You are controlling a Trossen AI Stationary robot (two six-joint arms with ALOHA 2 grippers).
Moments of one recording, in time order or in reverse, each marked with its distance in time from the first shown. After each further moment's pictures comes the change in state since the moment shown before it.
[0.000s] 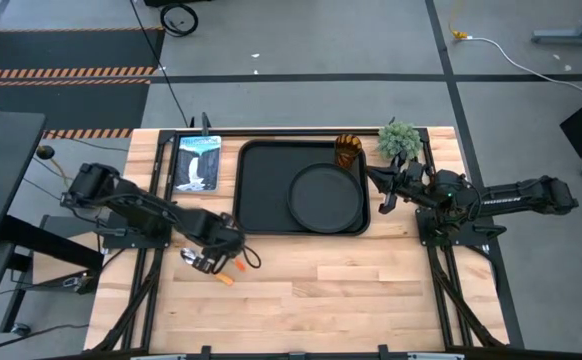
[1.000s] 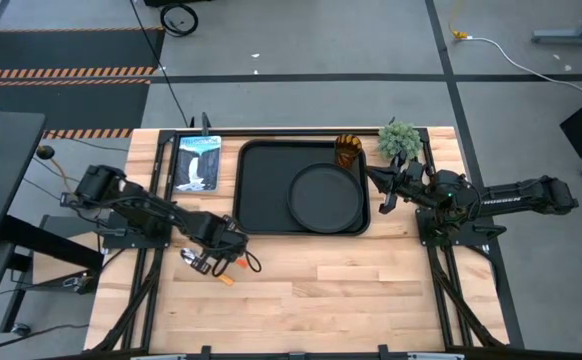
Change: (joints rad) left arm -0.004 0.058 0.025 -0.032 0.014 0.066; right arm 0.000 0.000 0.000 0.000 0.000 0.015
